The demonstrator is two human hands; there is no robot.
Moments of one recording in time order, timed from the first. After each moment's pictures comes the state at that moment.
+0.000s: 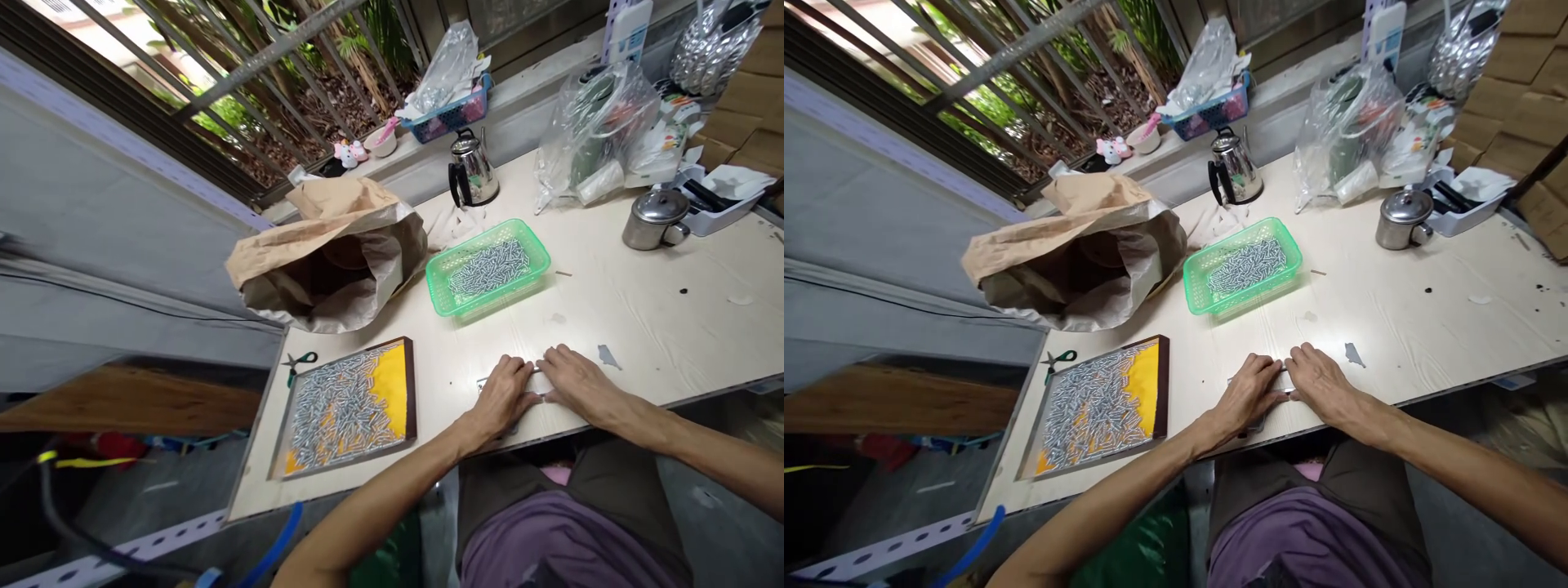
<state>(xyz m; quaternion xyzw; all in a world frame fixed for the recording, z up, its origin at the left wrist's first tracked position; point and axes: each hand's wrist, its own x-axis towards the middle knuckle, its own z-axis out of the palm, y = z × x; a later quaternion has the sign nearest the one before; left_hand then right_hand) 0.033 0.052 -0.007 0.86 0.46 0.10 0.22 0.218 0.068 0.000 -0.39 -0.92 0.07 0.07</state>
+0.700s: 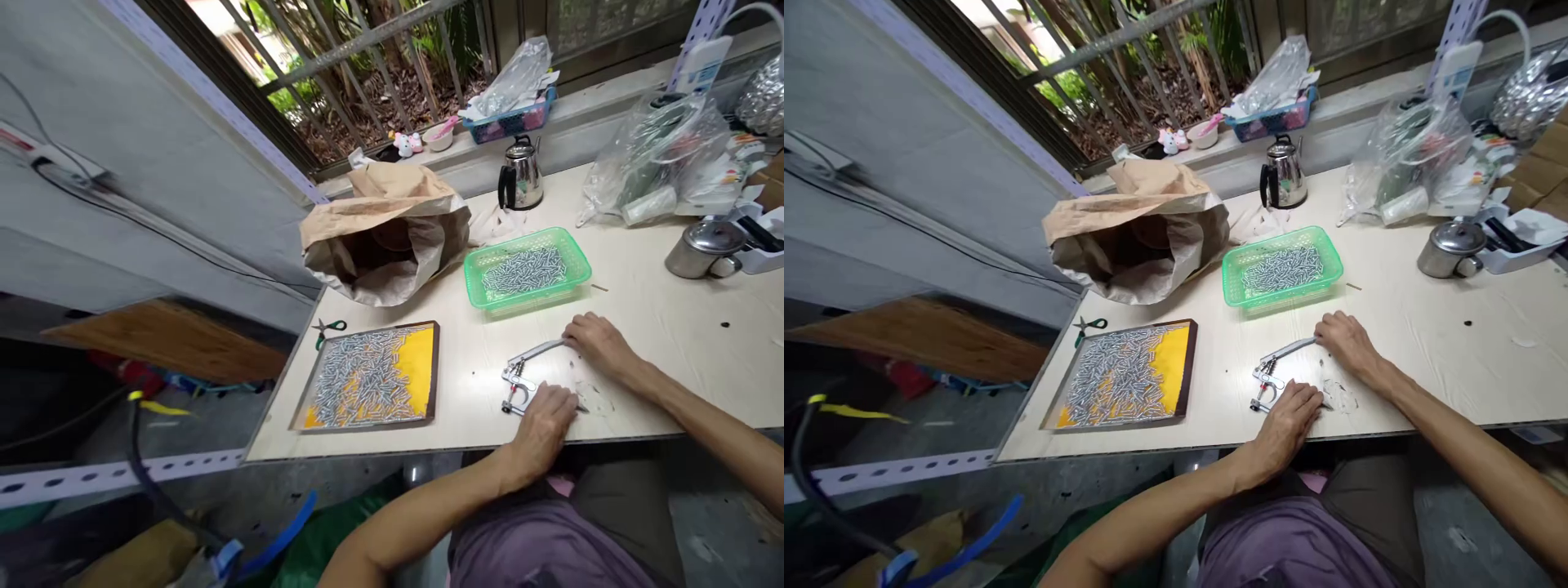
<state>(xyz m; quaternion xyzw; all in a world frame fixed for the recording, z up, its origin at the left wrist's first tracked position) 0.063 0.004 -0.031 0.84 0.46 0.24 0.15 0.212 0.135 0.010 -0.43 -0.90 0.08 0.03</state>
